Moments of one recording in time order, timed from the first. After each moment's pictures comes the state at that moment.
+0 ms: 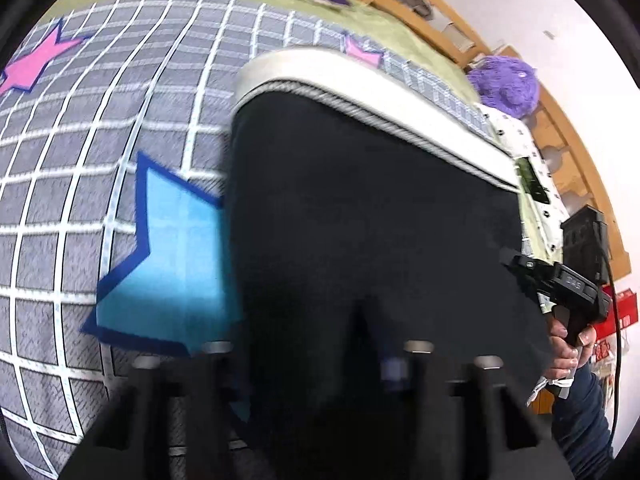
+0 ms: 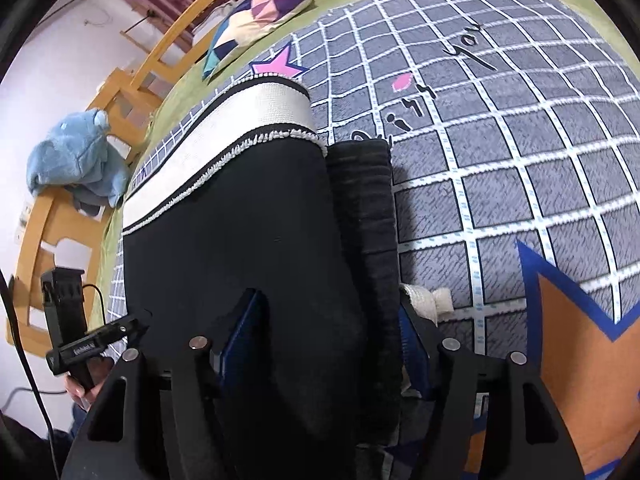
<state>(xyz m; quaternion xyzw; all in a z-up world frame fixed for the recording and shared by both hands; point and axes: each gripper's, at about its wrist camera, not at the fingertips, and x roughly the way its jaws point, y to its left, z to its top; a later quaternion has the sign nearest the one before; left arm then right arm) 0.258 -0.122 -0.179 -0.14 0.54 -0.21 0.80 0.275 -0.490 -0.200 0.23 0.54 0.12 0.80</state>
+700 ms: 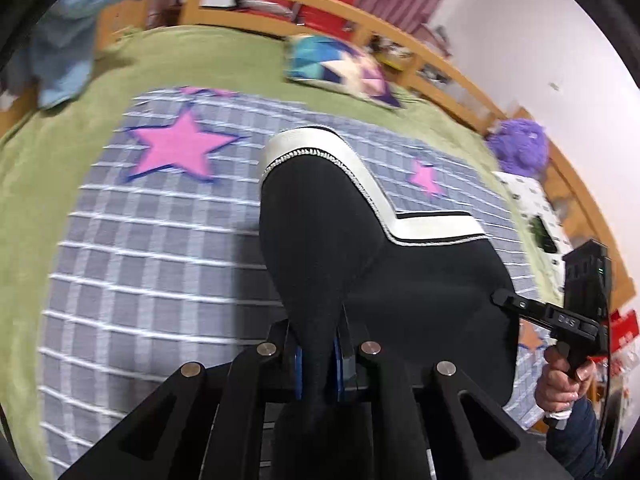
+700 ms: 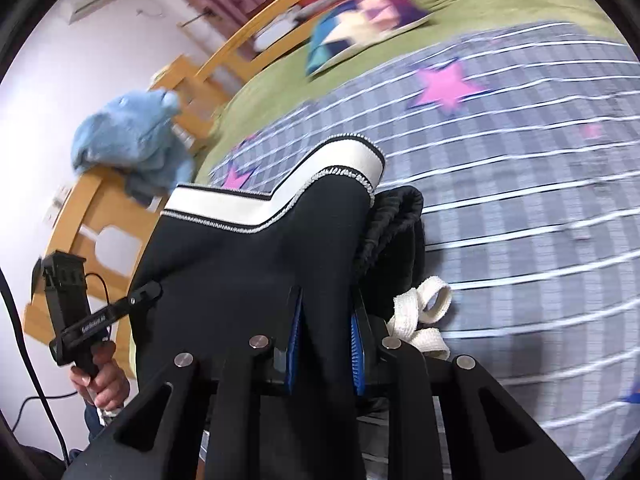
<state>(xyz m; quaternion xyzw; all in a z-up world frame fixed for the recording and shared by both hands) 0.253 0.080 -0.089 -0.14 0.47 -0.14 0.86 0.277 -0.282 -0.131 0.22 0.49 0.20 0.82</state>
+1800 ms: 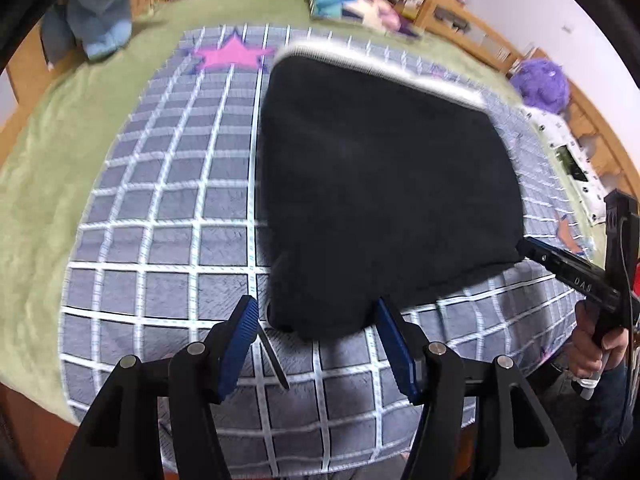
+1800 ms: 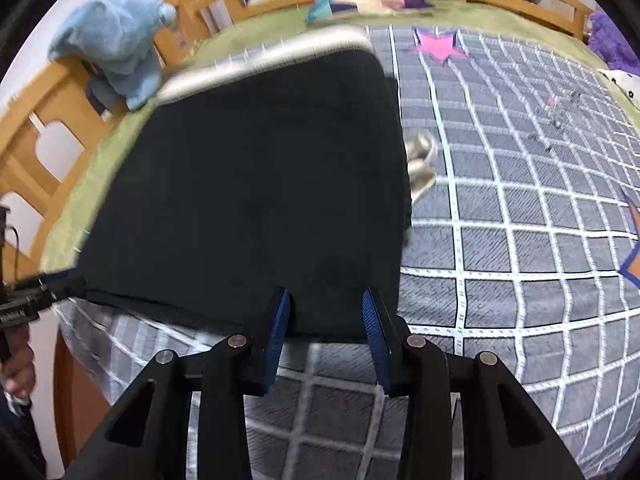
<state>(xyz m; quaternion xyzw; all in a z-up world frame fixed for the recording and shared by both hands) 0.103 0.091 -0.125 -0.06 0.51 -0.11 0.85 0.141 -0.228 -0.158 0.07 0.50 0.11 0.86</state>
